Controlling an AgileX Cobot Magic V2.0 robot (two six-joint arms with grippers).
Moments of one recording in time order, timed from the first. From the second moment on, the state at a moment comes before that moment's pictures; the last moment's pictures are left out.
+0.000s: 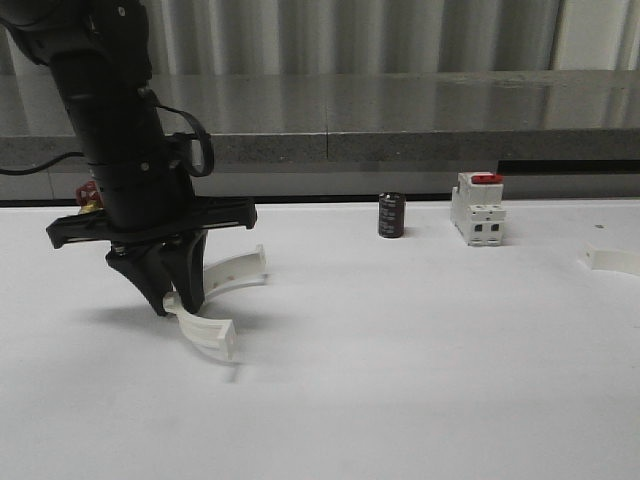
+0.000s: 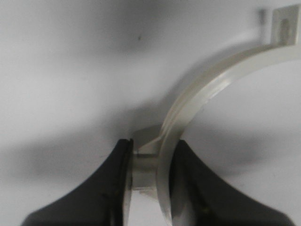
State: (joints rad) left arm -0.44 2.05 -1.44 -0.12 0.89 -0.23; right arm -0.05 -0.01 0.03 -0.01 0.14 0.06
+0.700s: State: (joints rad) left arm -0.44 2.05 -1.44 -0.15 0.88 -0.19; right arm -0.05 -0.01 0.03 -0.01 0.14 0.06
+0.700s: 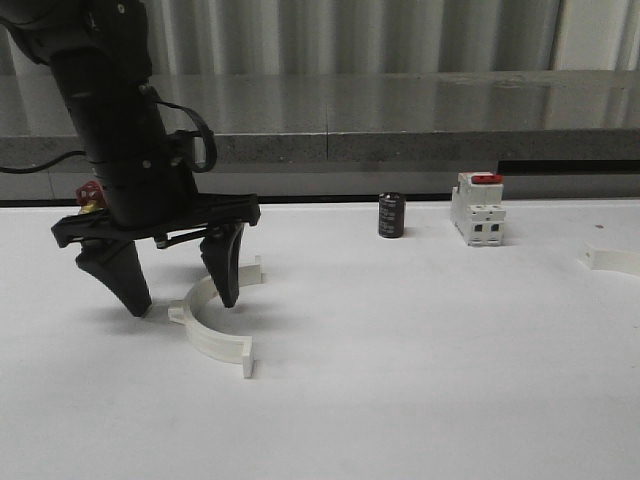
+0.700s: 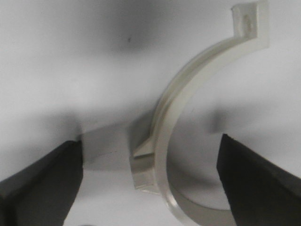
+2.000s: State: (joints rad) left arm 0.04 0.80 -0.57 -0.02 0.62 -0.05; right arm -0.05 -0.01 0.03 -0.01 0.00 0.06
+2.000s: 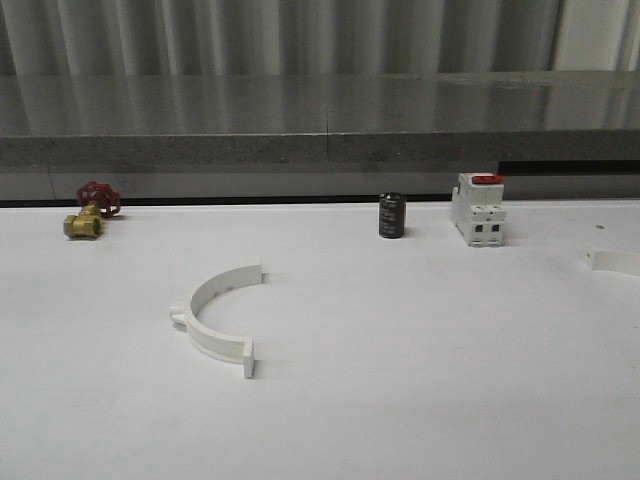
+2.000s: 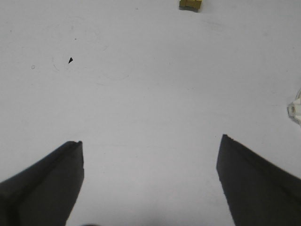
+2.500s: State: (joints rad) left arm 0.04 0.50 -0.45 -0.02 0.62 -0.05; right arm -0.05 0.12 -0.28 -0.01 0.35 0.06
